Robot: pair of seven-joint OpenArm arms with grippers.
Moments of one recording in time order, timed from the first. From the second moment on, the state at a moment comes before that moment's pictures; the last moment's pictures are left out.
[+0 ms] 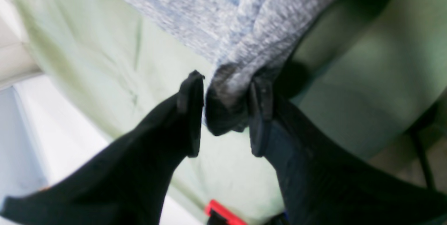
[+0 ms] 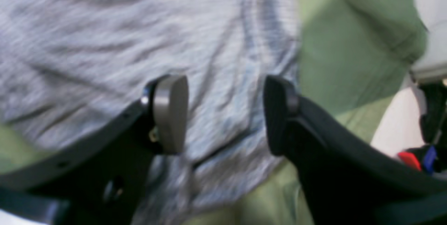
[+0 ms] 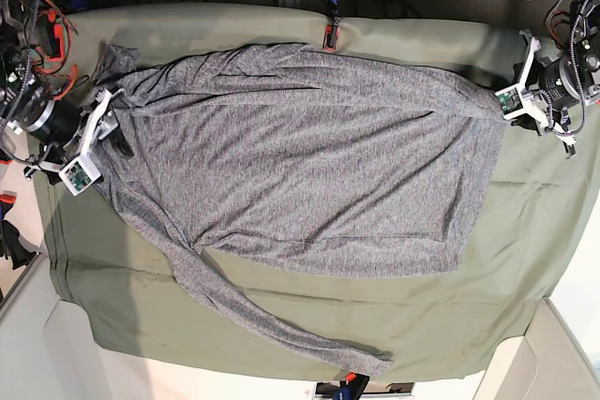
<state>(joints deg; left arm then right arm) 24.9 -65.7 12.2 105.7 -7.0 -19.0 25.8 -4.1 40.9 -7.2 100.5 24.8 24.6 -37.8</state>
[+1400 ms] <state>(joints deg) -27.6 -28.9 -4.5 39.5 -33.2 -36.2 21.8 14.8 22.1 17.2 59.5 35.5 27.5 -44.8</state>
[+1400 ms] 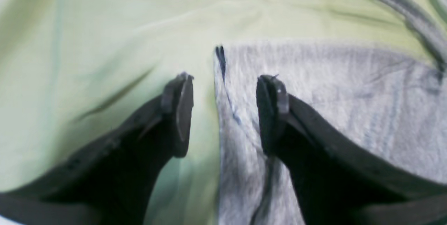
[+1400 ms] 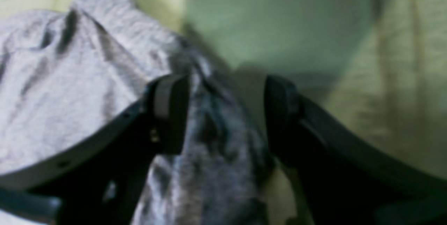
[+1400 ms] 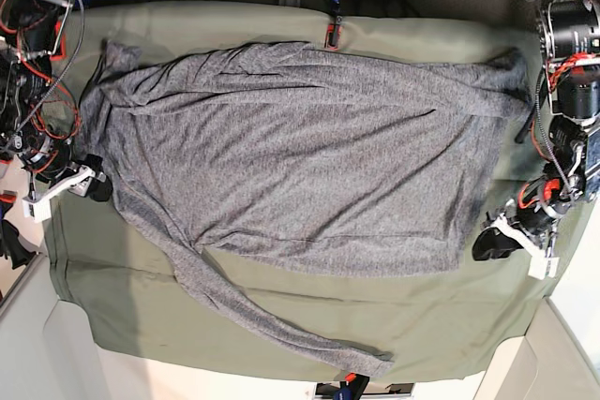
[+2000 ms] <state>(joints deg) -32.7 -22.9 2.6 27.9 -22.3 -32.2 11.4 14.9 18.5 17.3 59.6 36.2 27.4 -44.8</state>
